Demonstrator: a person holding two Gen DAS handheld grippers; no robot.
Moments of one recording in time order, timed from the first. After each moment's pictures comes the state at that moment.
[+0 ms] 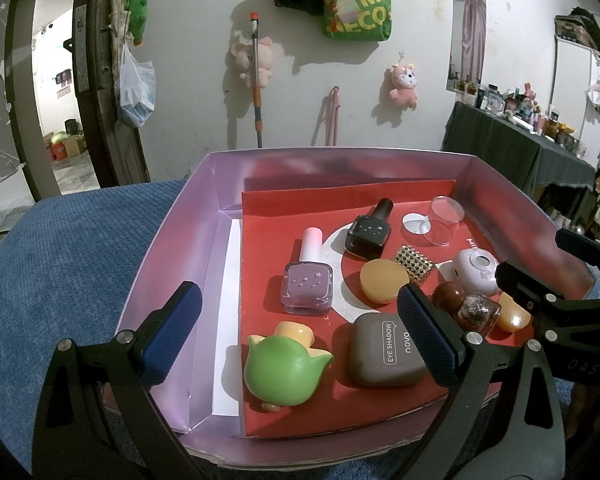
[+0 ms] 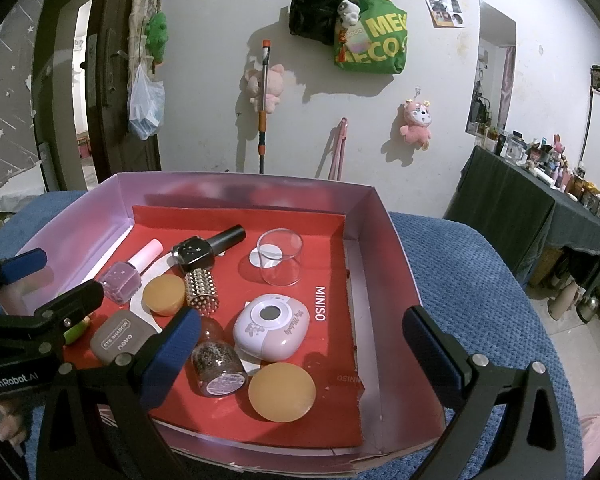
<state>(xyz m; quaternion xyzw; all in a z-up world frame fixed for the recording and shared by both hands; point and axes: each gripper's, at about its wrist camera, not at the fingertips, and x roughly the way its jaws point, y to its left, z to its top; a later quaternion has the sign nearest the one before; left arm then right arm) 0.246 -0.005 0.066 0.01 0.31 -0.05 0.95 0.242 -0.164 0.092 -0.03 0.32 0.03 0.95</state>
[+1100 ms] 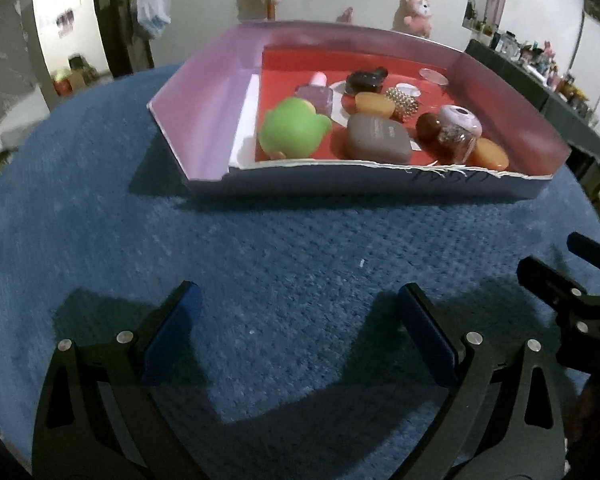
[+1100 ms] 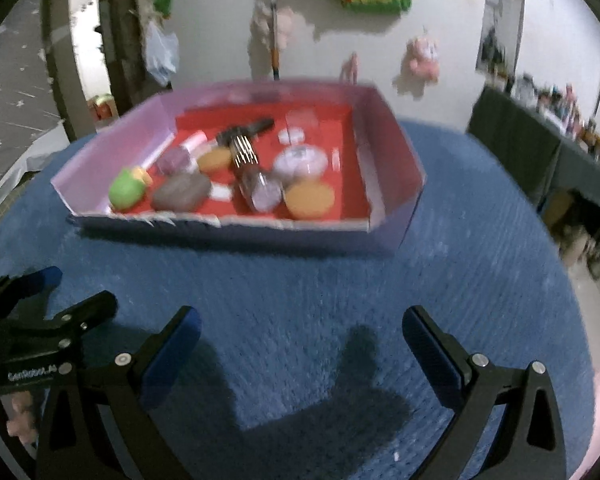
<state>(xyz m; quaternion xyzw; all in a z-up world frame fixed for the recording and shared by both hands) 0.148 -0.003 0.025 0.00 0.45 -0.02 0.89 0.148 -0.172 0.061 0.00 0.45 0.05 0.89</state>
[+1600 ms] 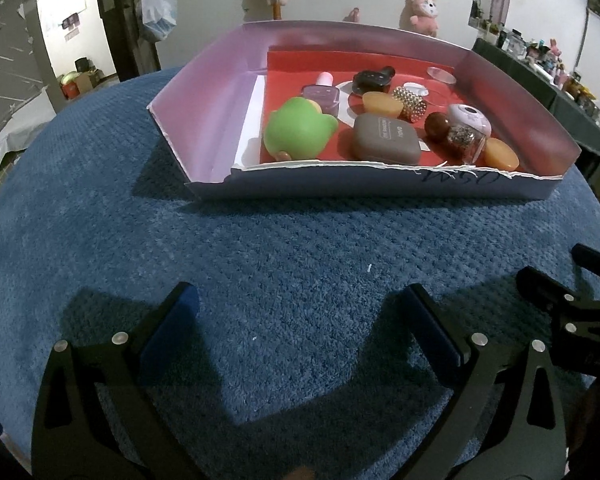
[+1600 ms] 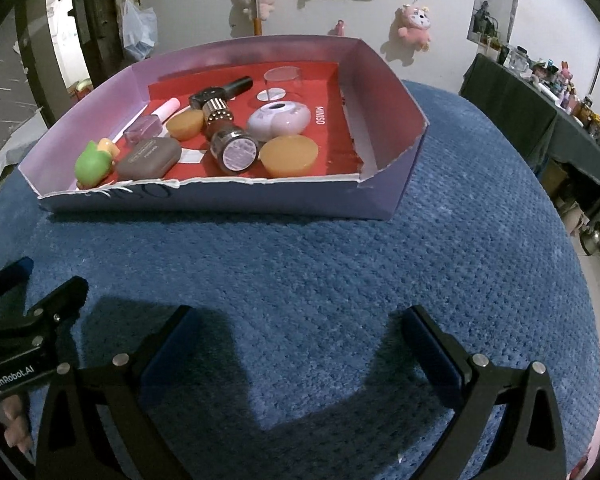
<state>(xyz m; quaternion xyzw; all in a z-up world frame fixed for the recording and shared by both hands) 0.154 -0.002 0.024 0.00 0.45 -0.01 0.89 0.154 -0.176 0.049 -0.01 0.48 0.03 0.87</state>
